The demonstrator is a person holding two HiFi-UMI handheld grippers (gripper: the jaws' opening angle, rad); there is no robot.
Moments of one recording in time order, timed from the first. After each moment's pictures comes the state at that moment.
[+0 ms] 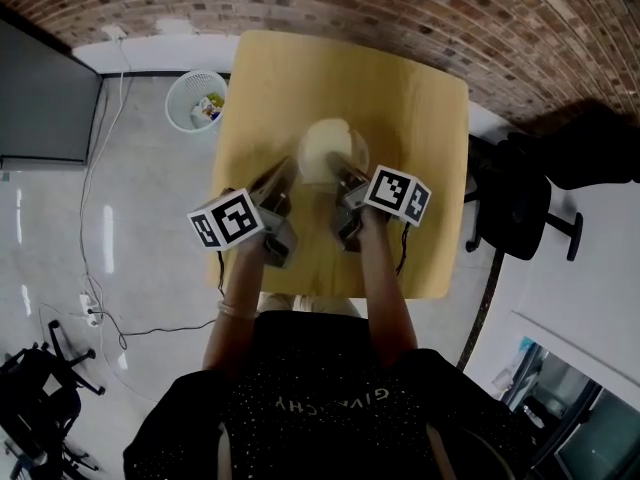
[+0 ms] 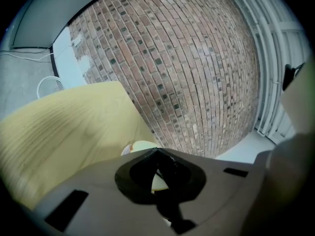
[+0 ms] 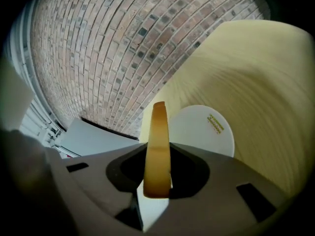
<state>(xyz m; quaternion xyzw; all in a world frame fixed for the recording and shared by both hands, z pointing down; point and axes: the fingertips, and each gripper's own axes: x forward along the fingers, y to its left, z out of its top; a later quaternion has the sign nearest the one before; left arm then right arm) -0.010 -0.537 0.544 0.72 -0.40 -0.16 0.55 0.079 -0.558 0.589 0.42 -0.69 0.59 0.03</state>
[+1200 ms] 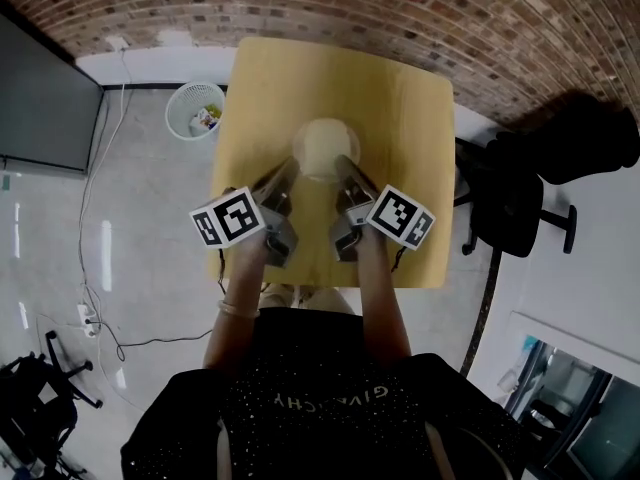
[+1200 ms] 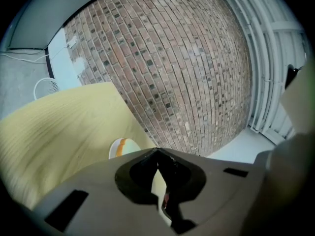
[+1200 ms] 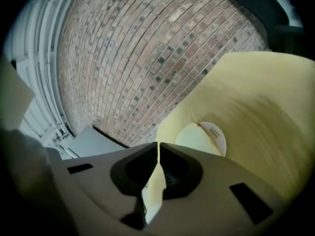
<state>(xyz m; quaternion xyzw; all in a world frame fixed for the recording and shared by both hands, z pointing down) -0.003 -0.504 0.518 0.74 -0.38 -0.17 0.53 0.093 -0.517 0.522 0.45 -0.73 0.51 -0.06</state>
